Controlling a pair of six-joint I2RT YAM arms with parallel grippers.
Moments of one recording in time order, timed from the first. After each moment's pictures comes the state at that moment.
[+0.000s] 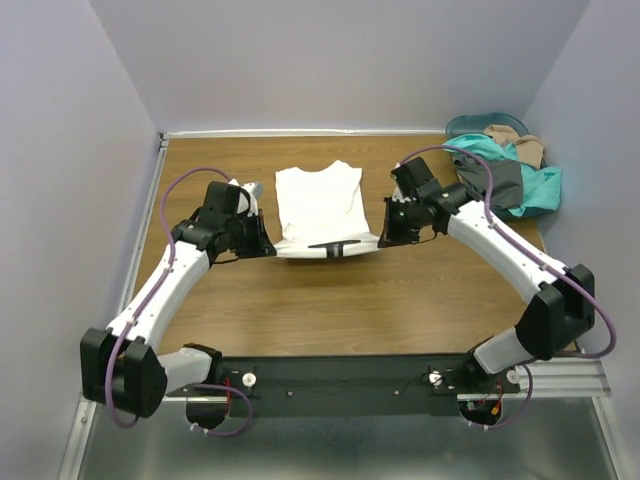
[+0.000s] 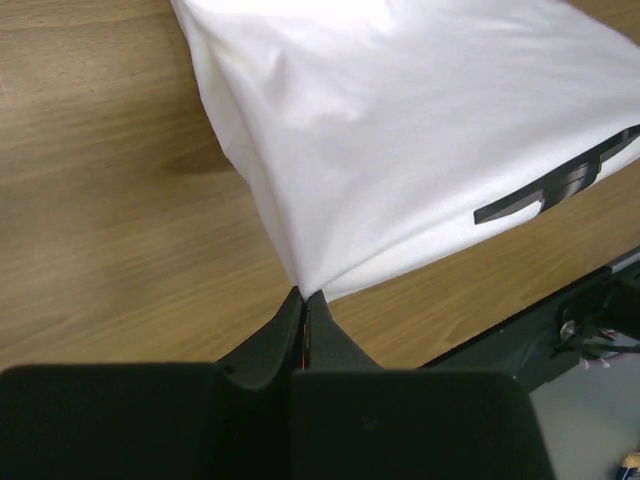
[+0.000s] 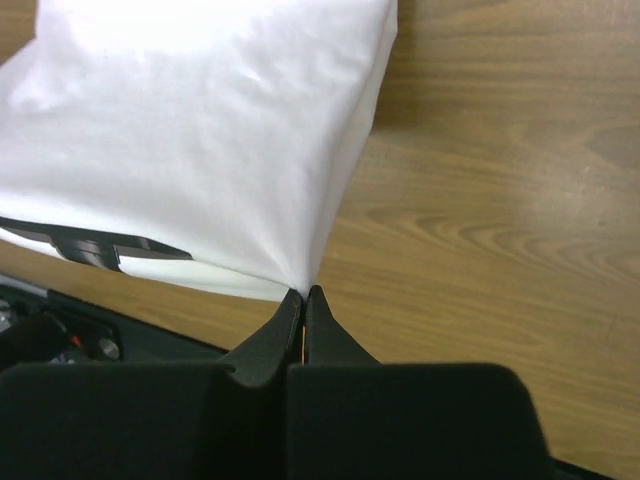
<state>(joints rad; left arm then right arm) -0.28 1.25 0.98 -0.65 0.35 -0.35 0.52 1.55 1.32 -0.84 -0.11 0.52</state>
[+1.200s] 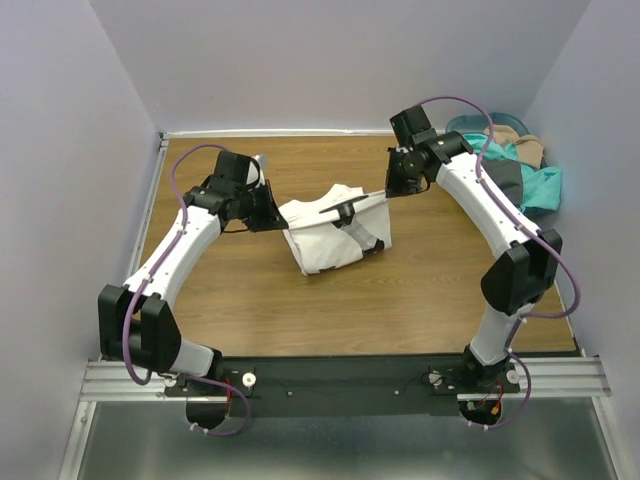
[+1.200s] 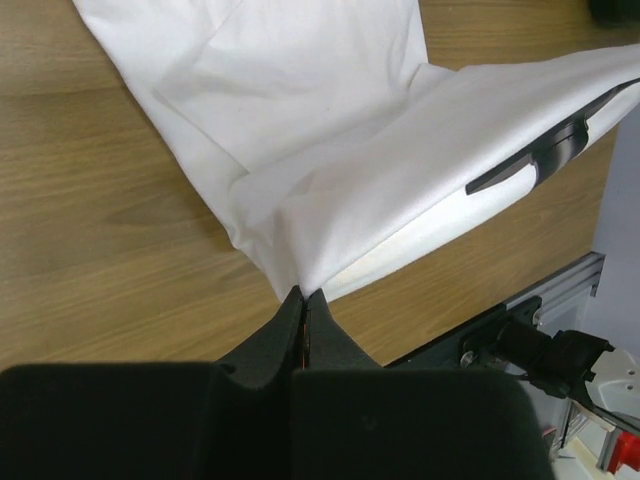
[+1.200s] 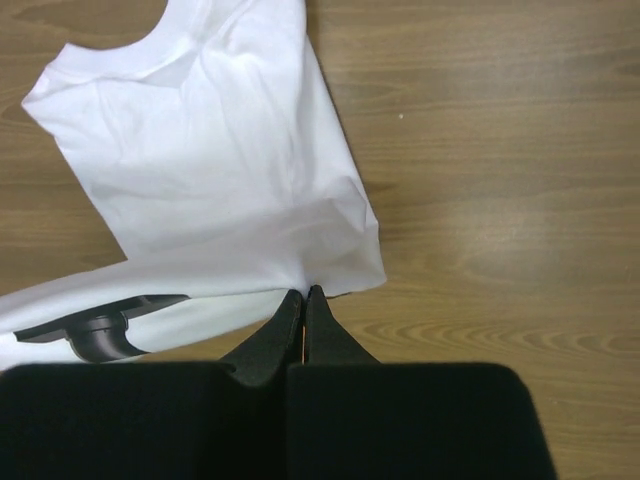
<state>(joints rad) -0.28 1.38 1.20 -0.69 0.39 -0.52 0.45 1.78 1.80 -1.04 0.08 0.50</state>
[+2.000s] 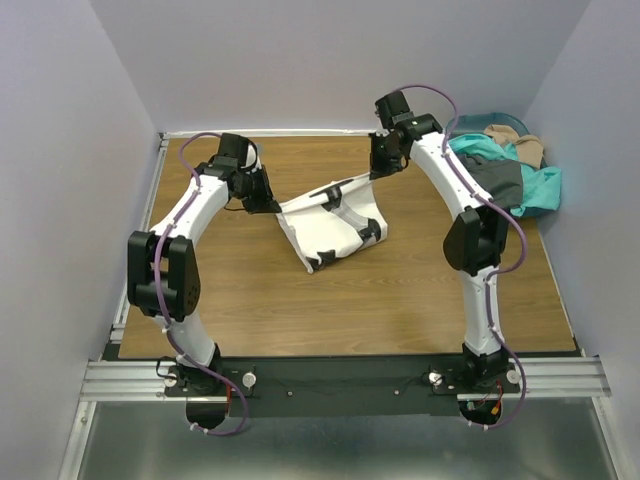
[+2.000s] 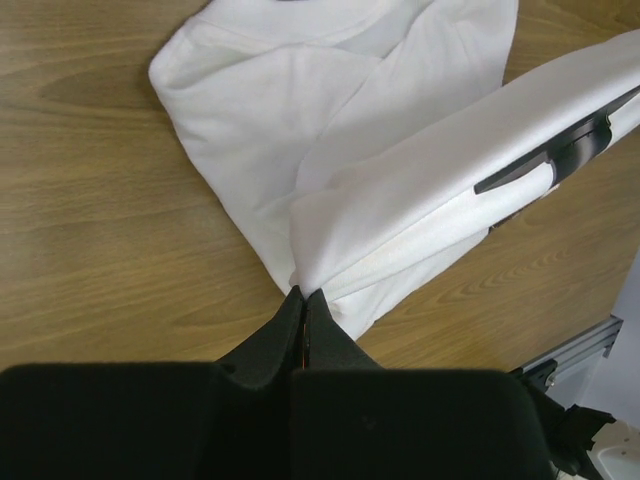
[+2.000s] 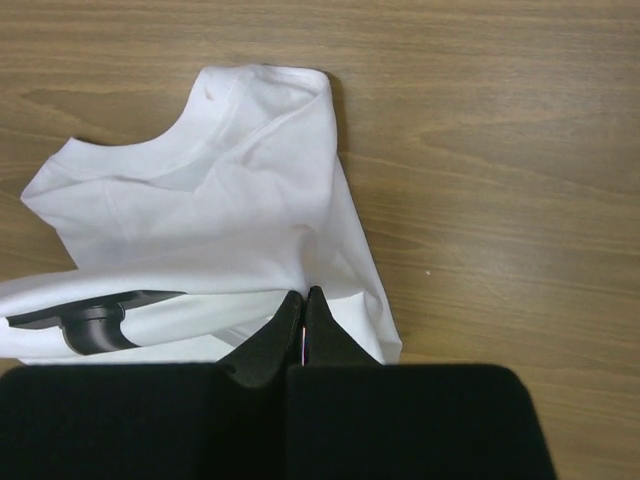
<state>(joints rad) -0.18 1.72 1.41 -0.66 0.39 -0.48 0.38 2.23 2.27 -1.04 -0.03 0.33</state>
